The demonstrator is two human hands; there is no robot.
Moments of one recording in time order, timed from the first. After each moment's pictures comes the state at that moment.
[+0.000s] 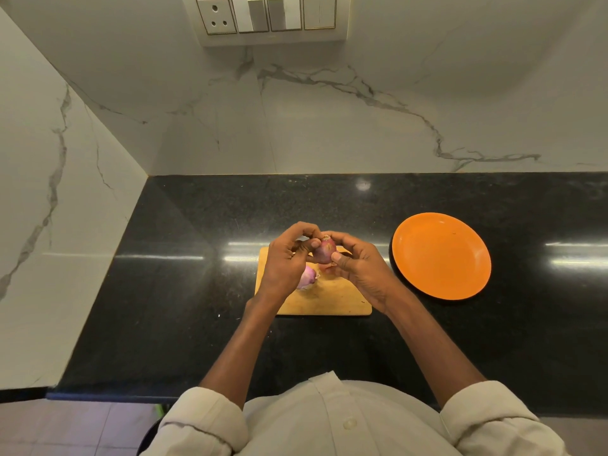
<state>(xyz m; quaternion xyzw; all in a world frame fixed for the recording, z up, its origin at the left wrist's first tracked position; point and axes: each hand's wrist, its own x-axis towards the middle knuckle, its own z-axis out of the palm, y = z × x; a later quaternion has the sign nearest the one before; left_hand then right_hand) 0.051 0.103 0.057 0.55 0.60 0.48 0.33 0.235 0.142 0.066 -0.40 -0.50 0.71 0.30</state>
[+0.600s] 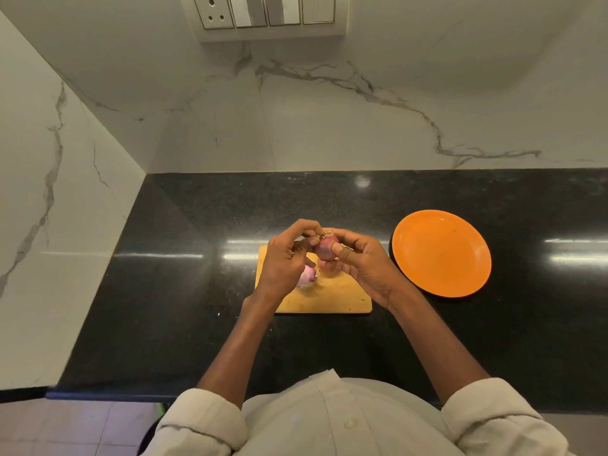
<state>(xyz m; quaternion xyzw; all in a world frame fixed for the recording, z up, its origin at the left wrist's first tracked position) 0.050 0.097 0.071 0.57 0.58 0.47 0.34 0.237 0.145 0.071 -0.38 -0.48 0.73 0.31</state>
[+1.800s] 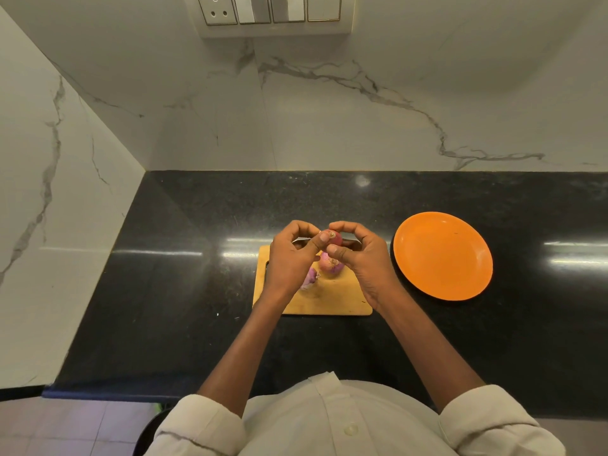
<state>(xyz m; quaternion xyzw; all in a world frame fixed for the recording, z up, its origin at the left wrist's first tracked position) 0.066 0.102 0.080 0.41 0.62 0.52 0.42 0.224 0.141 0.080 -0.47 -0.48 0.64 0.37</state>
